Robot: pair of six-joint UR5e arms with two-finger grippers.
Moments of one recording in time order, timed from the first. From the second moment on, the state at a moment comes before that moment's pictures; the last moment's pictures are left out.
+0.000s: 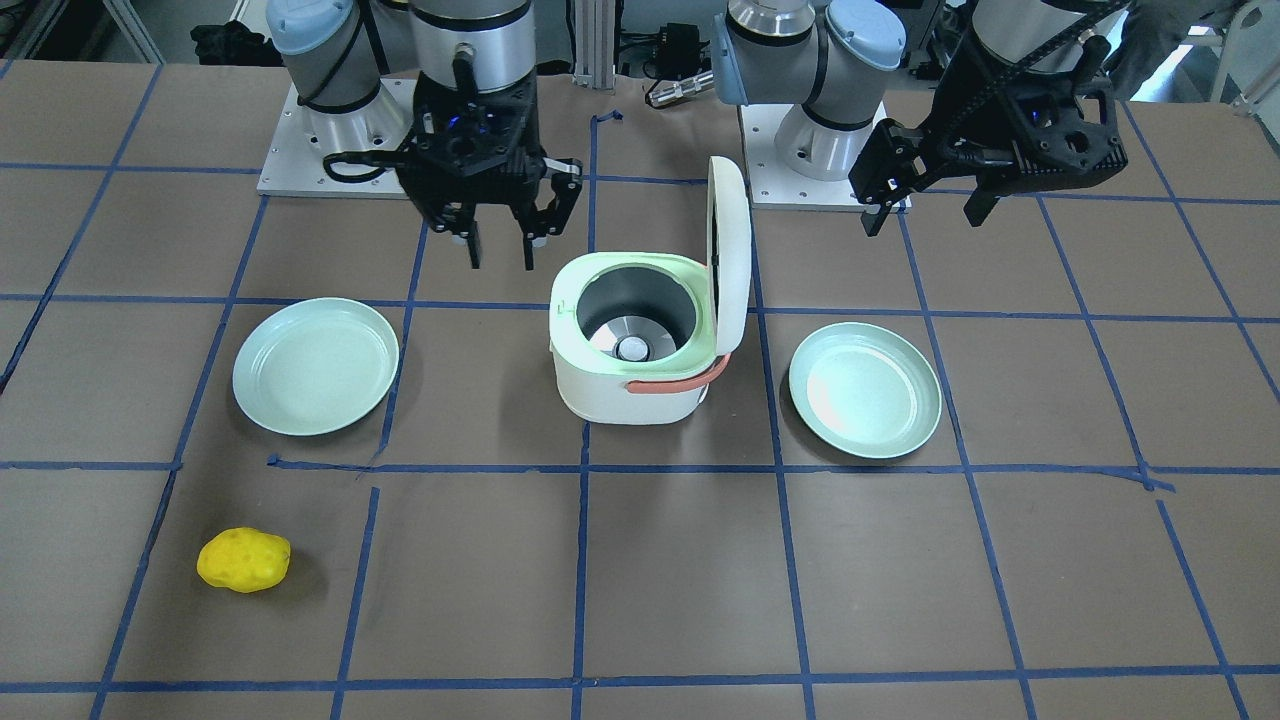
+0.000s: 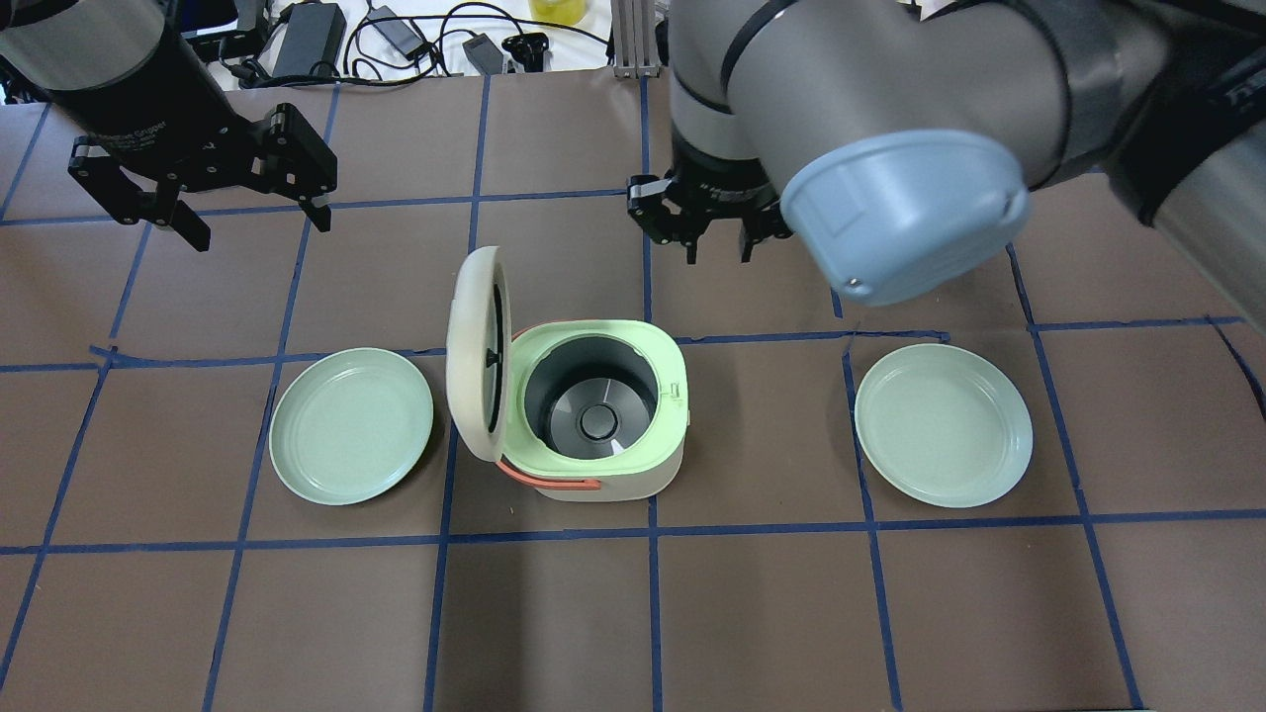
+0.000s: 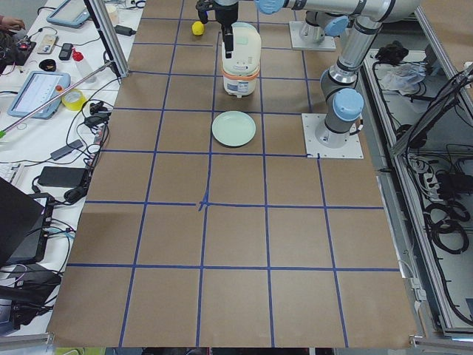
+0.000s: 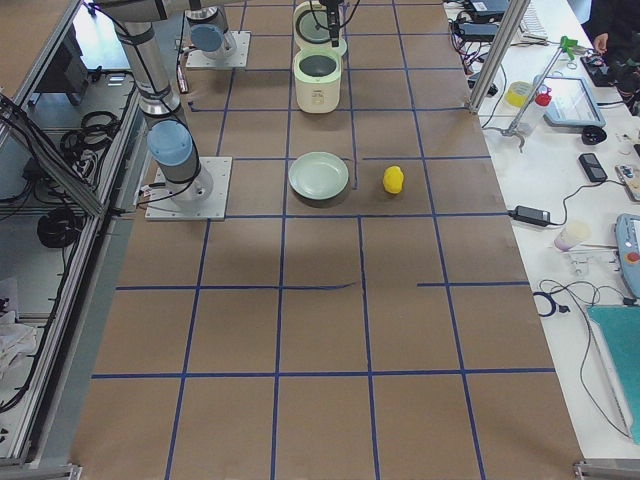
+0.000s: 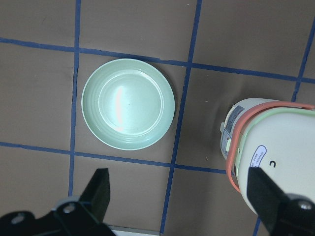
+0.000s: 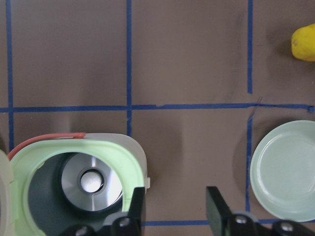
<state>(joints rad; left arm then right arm) -1.50 -1.53 -1.50 -1.68 1.58 -0.08 1.88 -1.50 1.52 -1.72 -1.62 0.29</state>
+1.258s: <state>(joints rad) -1.50 -1.53 -1.50 -1.68 1.58 -0.08 1.59 -1.50 1.43 -1.64 -1.61 -0.11</state>
